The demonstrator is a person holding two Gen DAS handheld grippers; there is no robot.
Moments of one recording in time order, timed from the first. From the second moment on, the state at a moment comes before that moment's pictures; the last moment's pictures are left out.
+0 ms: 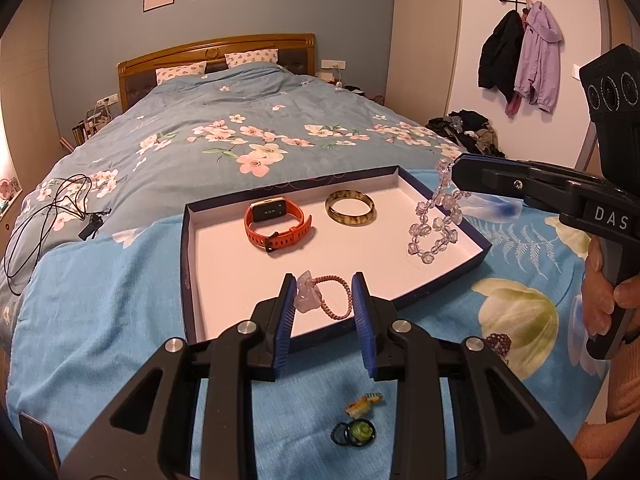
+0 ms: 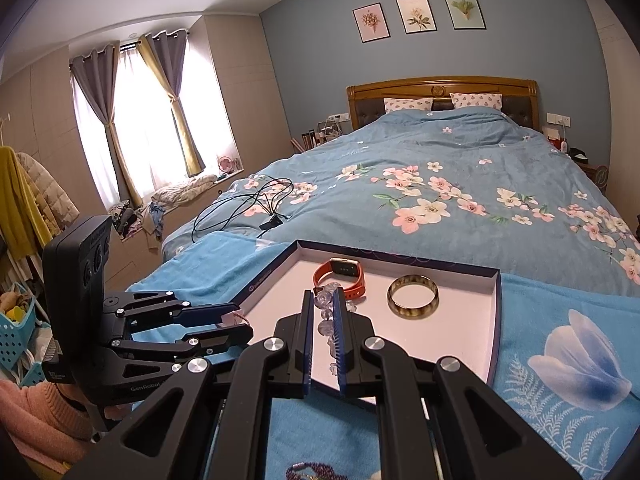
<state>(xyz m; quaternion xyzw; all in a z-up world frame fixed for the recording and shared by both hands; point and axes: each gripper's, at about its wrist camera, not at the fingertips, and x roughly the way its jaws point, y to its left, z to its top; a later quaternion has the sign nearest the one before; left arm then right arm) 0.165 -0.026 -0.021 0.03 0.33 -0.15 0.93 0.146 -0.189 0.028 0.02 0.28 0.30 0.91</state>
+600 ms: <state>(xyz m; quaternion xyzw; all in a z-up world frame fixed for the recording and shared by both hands) 0.217 -0.011 -0.030 0.02 0.35 -0.13 0.93 0.189 -0.182 0.007 0.04 0.31 0.29 0.90</state>
